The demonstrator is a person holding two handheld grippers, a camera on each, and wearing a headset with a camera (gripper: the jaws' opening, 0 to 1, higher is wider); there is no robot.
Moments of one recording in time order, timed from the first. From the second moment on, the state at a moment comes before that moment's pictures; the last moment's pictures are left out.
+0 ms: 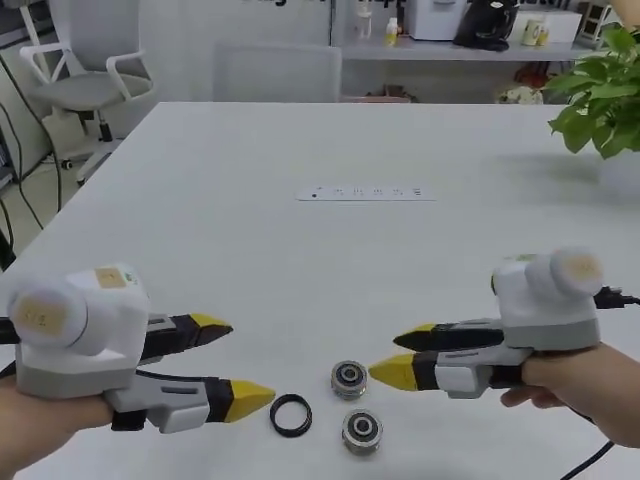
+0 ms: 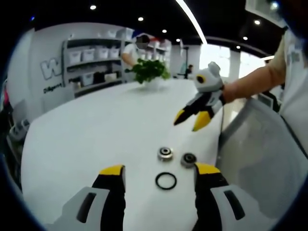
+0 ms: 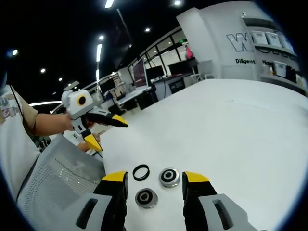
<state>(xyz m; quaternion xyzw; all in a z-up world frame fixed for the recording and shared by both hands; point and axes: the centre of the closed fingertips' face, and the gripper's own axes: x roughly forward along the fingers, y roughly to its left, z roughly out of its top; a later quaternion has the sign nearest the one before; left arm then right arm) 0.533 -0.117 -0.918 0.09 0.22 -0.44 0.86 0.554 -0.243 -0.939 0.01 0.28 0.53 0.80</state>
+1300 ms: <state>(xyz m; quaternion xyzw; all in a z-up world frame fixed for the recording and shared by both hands) 0.507 -0.117 -0.916 0.09 0.22 -0.44 0.86 0.520 -0.301 -0.943 -0.08 0.25 0.51 0.82</state>
